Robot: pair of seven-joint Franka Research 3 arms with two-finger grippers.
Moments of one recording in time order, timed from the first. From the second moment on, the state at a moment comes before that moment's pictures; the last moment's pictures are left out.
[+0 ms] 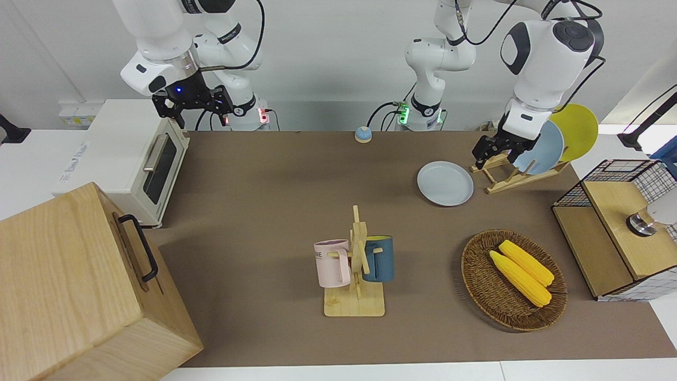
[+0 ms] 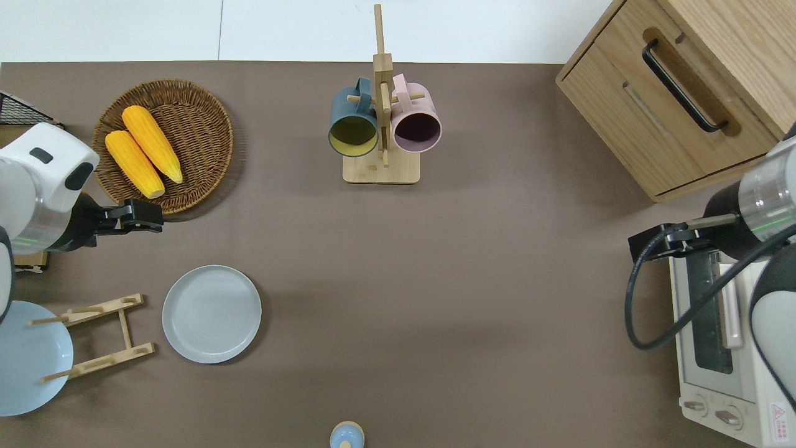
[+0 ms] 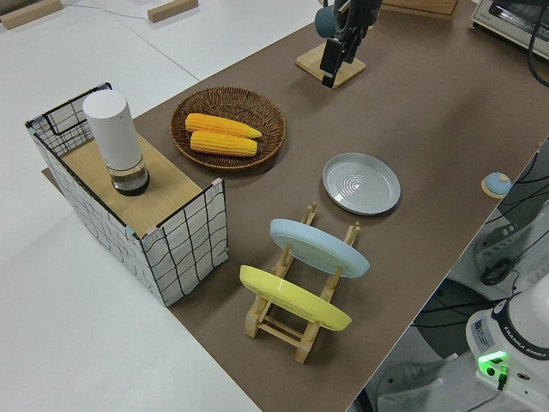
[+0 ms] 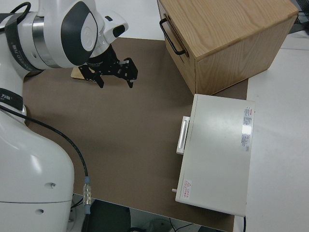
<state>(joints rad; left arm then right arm) -0.15 -0.01 0.10 -1.80 0.01 1.80 -0.22 -0.26 0.02 0.38 -1.48 -0.03 1.38 0.04</state>
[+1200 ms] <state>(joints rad) -0.14 -0.22 0.20 -2.43 0.06 2.19 -0.17 -0.26 0.02 0.38 -1.48 -0.03 1.38 0.04</state>
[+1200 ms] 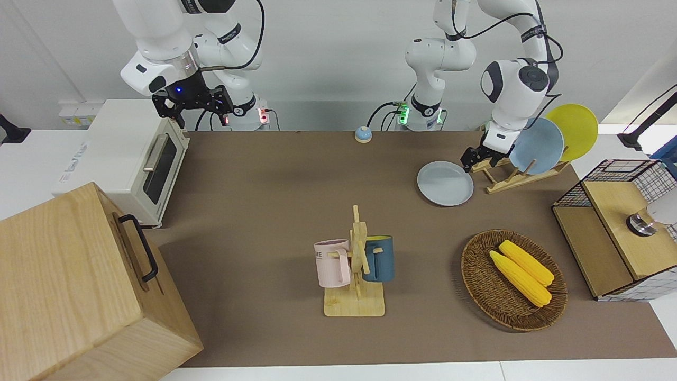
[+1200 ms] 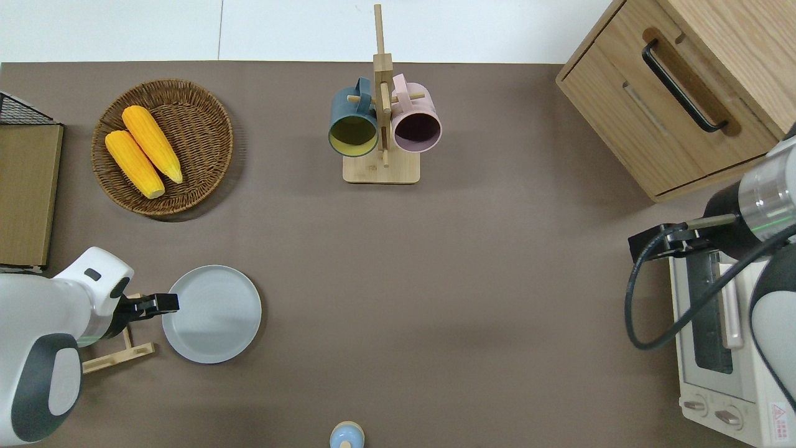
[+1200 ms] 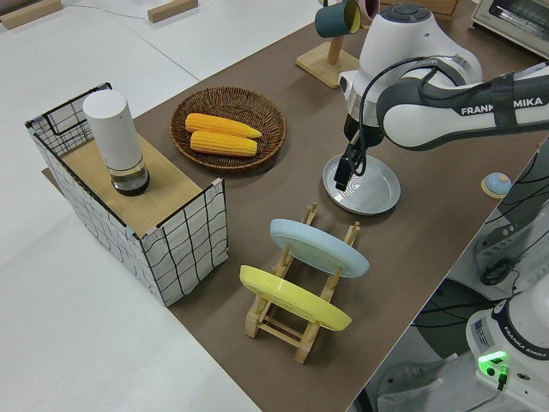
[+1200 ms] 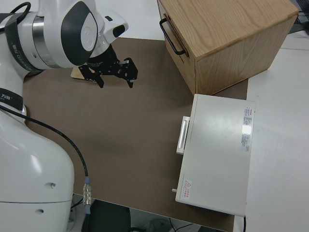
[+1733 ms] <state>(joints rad) -0.14 -0.21 0.23 -2.57 0.06 2.36 -0.17 -0.26 0.02 0.38 -1.48 -0.03 1.38 0.04</state>
